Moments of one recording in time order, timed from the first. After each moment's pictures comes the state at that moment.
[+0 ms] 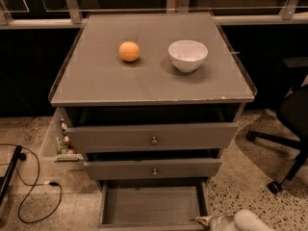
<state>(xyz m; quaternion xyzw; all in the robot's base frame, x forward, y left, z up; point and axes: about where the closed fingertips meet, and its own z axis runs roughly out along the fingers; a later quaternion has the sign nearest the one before) 0.396 -0.246 0.155 -0.73 0.61 0.11 0.29</state>
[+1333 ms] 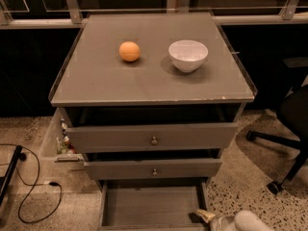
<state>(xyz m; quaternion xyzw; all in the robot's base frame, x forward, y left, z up) 0.396 -0.246 0.155 -0.73 0.61 0.11 0.29</state>
